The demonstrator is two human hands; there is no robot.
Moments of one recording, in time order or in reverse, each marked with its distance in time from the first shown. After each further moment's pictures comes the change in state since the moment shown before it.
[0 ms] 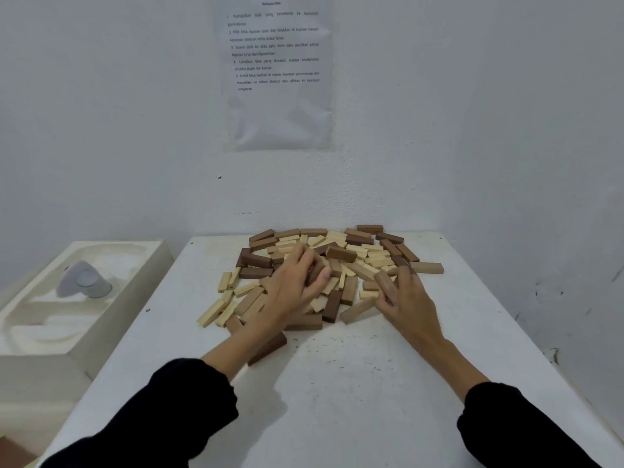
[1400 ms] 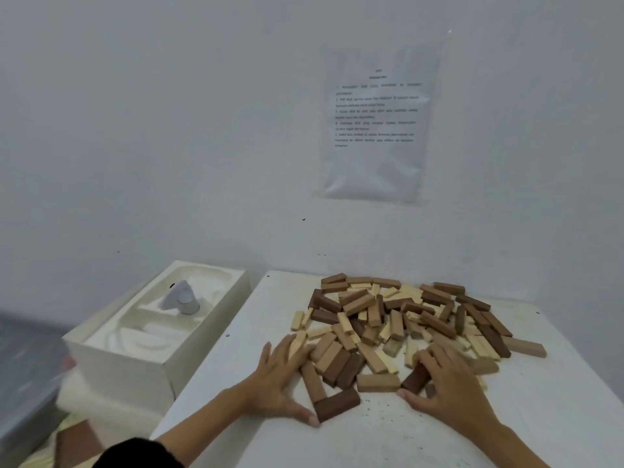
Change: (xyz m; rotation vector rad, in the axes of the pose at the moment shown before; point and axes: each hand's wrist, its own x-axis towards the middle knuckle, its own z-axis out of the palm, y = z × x) left_hand -0.097 -0.065 -0.112 0.270 -0.822 -0.477; right_hand 0.010 -0.007 0.058 -0.183 -0.213 -0.369
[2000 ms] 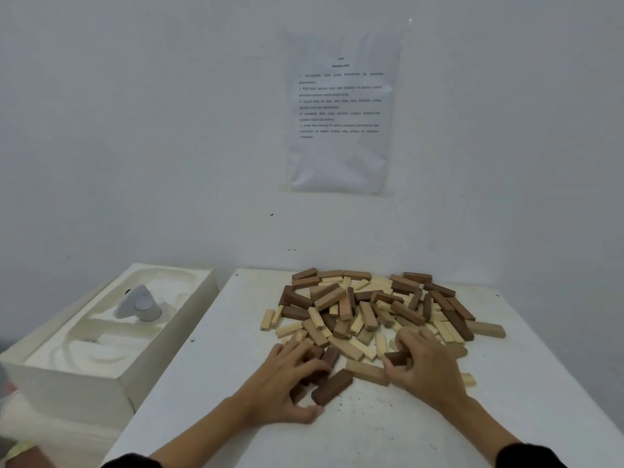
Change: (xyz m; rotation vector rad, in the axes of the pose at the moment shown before) left_hand 0.029 0.036 0.013 0.104 0.309 0.407; right_hand 0.008 0.000 -0.015 0.093 0.198 0.072
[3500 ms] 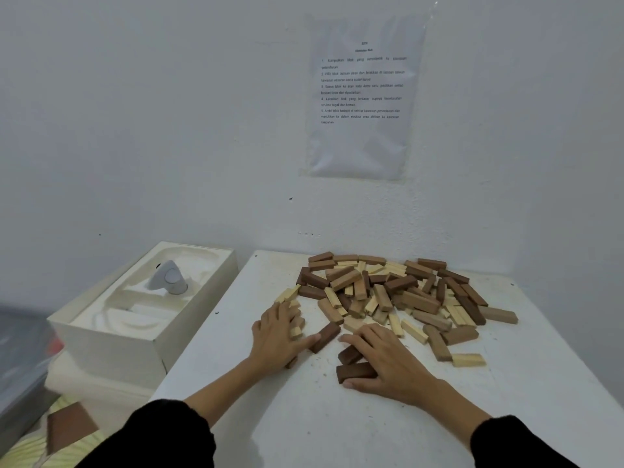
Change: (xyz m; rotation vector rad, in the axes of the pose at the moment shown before) left_hand -0.002 -0.012 -0.001 -0.050 0.082 -0.733; right_hand -0.005 -0.056 0.023 0.113 -0.487 -0.326
